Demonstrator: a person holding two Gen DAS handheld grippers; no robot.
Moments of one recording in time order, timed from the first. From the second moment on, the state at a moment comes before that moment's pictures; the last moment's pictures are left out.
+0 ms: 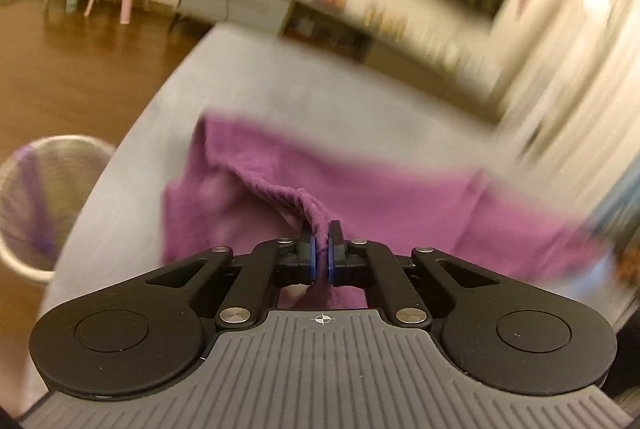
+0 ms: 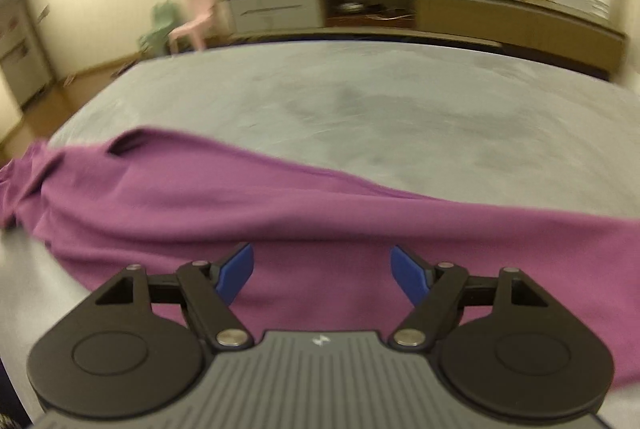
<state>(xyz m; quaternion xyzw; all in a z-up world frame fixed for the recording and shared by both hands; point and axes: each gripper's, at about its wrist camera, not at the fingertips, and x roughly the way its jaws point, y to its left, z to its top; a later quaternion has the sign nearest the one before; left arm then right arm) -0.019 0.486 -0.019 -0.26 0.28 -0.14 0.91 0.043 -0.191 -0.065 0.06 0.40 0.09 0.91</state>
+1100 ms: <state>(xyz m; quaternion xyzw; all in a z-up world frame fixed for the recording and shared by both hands) 0.008 0.455 -0.035 -0.18 0.30 -0.10 0.93 -0.023 -0.353 -0.082 0.23 0.32 -0.18 0.90</state>
